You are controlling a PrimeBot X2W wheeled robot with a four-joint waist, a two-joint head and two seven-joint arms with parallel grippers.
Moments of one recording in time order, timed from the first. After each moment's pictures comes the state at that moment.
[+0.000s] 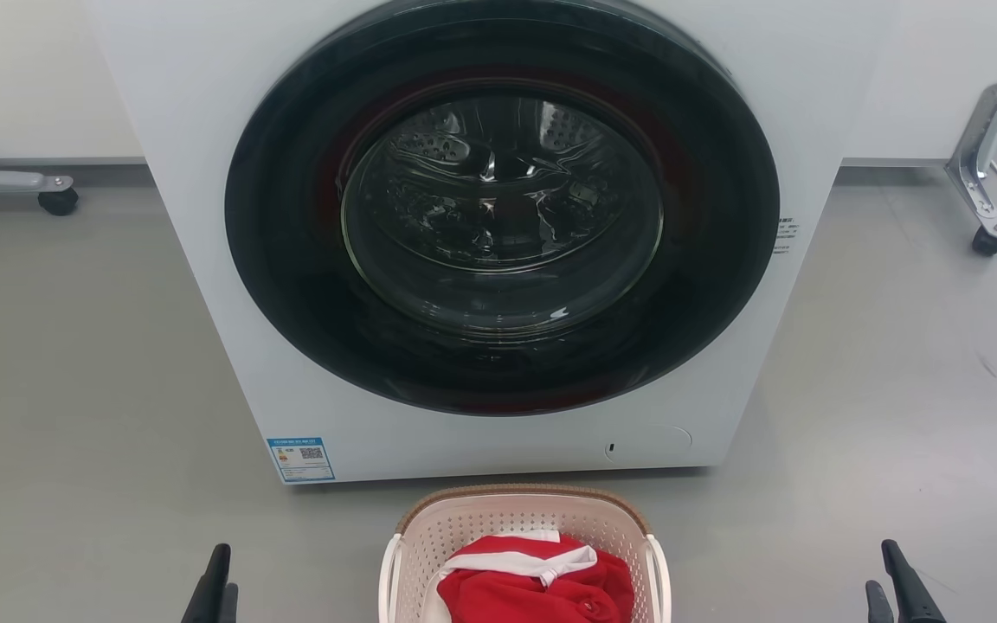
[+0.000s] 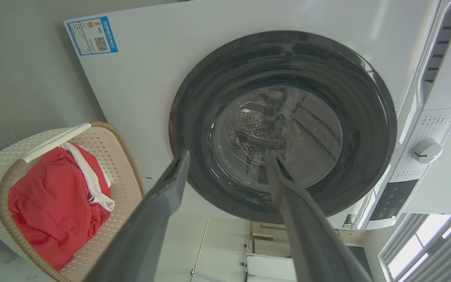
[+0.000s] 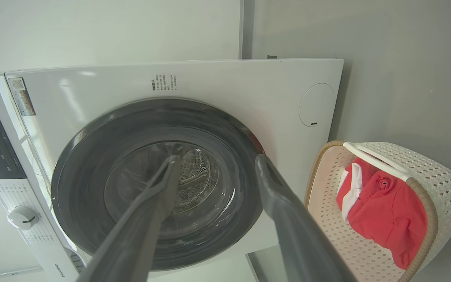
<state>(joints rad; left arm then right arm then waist) -0.02 0.03 0.06 0.33 -1.59 -0.12 0.08 -0.05 -0.02 -0.08 0.35 1.59 0.11 0.08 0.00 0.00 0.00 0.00</state>
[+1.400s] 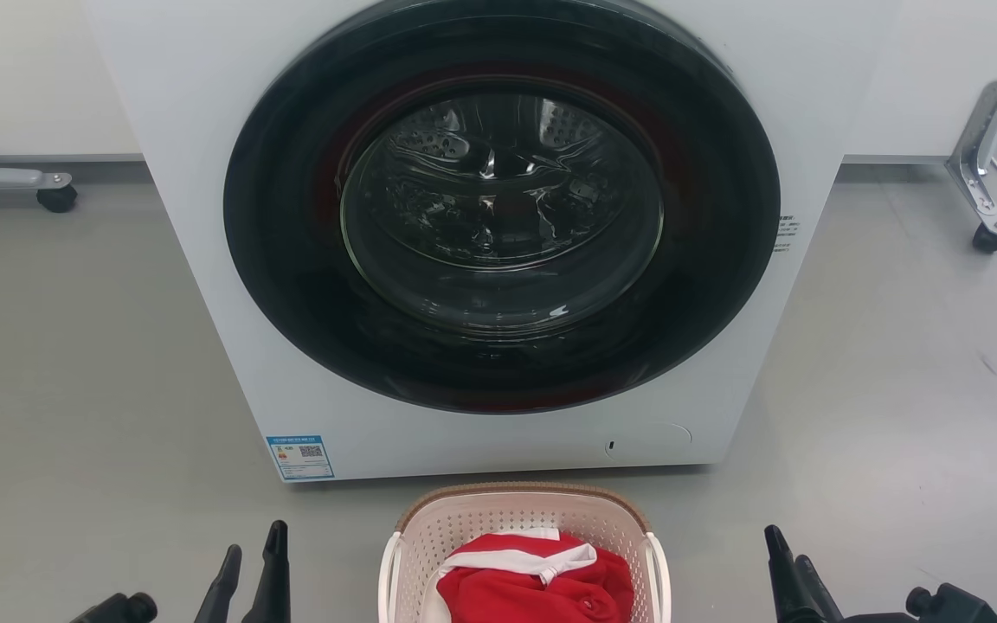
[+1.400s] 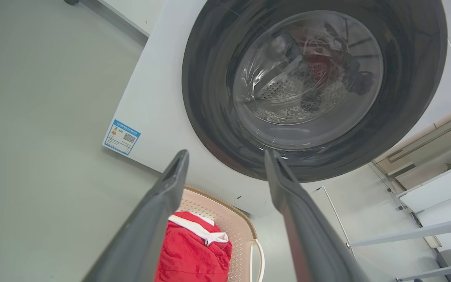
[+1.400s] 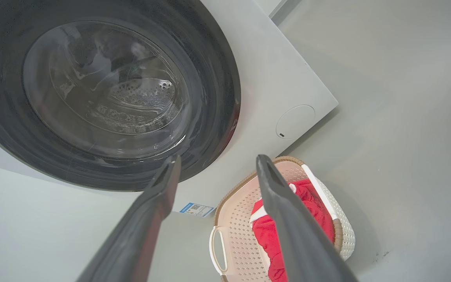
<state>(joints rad) -0.01 0.09 -0.12 0.21 -0.89 -0.02 -0.06 -0.08 -0.06 0.19 0.33 1.01 0.01 -0.06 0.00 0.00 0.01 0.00</state>
